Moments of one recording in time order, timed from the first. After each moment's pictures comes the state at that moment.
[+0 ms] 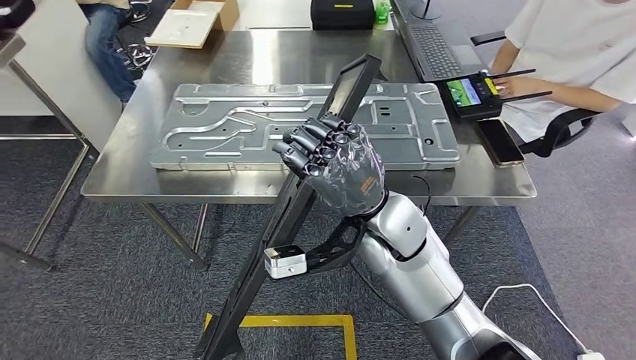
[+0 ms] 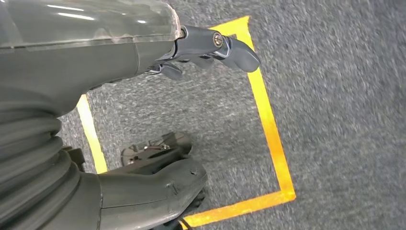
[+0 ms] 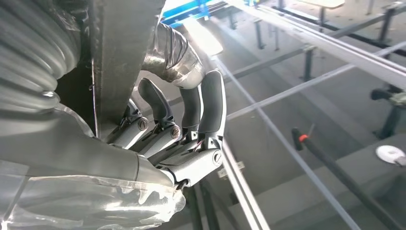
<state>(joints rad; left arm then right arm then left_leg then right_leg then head) -0.23 -0.23 0.41 -0.21 -0.68 0.21 -0.42 -0.60 0.09 0.52 -1.55 1.19 -0.70 -0.39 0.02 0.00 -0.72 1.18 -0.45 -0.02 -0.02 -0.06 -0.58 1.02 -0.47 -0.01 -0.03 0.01</state>
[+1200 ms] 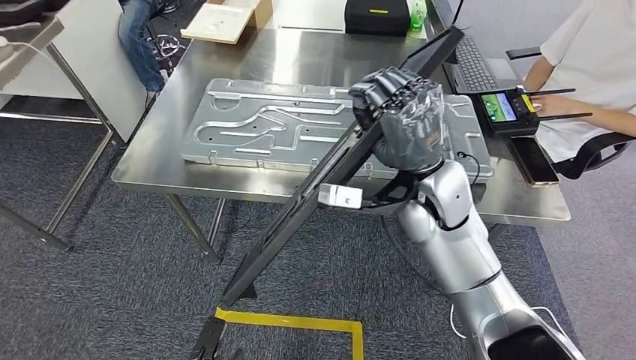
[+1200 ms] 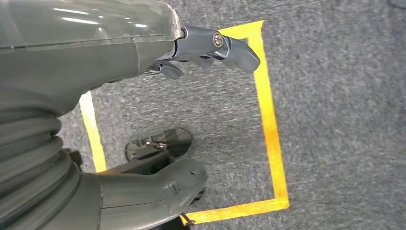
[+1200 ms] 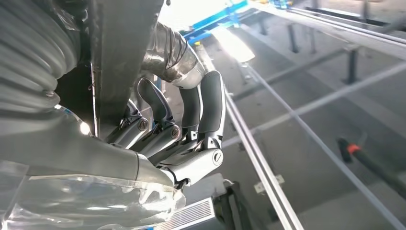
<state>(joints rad) -0.22 -0.22 0.43 -0.21 -0.67 0.17 -0.42 -0.69 -0.03 0.39 -1.50 1.03 -0.68 -0.29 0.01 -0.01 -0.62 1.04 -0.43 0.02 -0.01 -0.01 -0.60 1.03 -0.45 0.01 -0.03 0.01</state>
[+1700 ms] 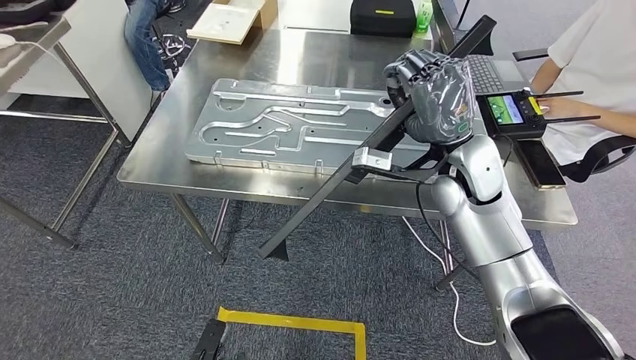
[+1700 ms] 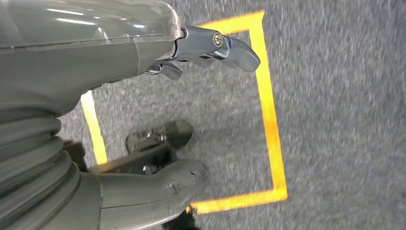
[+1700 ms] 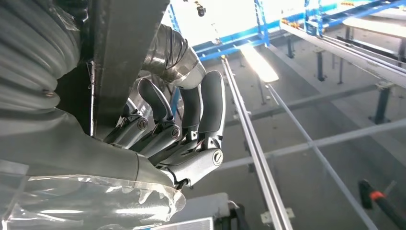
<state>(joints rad) -0.21 -0.23 0.44 -0.21 -0.67 0.11 -0.43 -0.78 -0.15 0.35 -1.36 1.01 -0.61 -0.29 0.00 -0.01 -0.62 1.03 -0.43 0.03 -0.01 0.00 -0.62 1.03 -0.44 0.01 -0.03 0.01</state>
